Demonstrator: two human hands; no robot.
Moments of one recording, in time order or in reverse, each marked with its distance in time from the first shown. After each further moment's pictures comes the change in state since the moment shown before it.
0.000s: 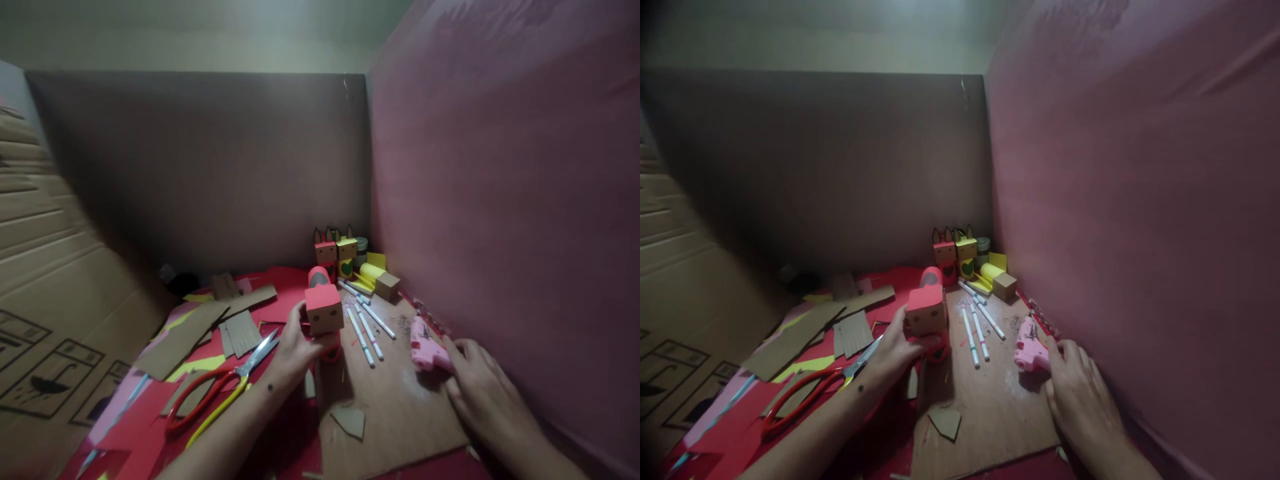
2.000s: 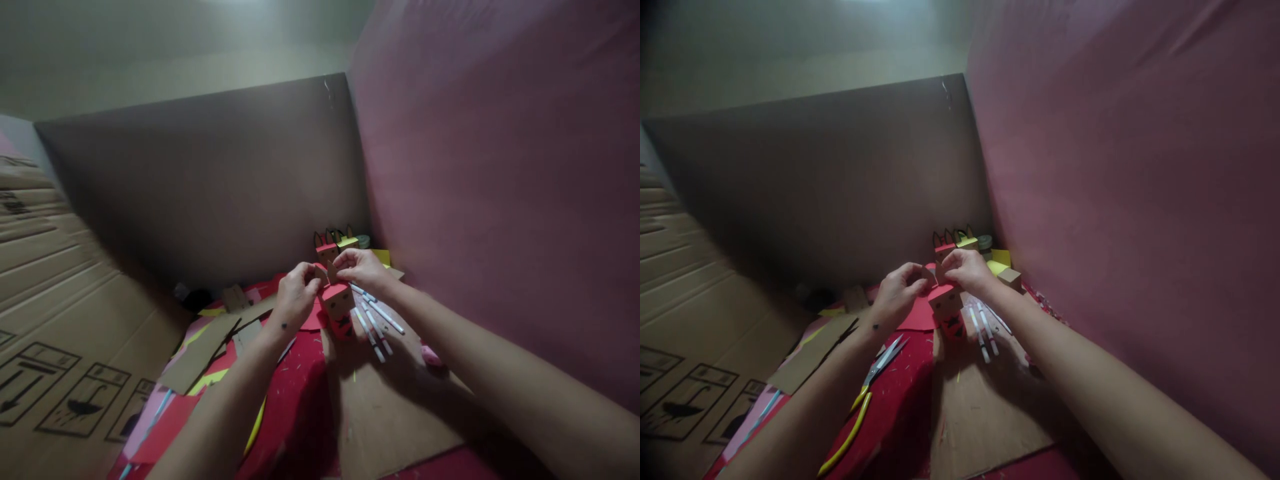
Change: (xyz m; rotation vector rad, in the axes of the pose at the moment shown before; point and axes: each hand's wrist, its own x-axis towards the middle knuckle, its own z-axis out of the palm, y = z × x) left_hand 0.069 0.065 -0.019 0.379 0.052 0.032; right_hand 0.193 -0.124 0.006 1.237 -0.384 0.082
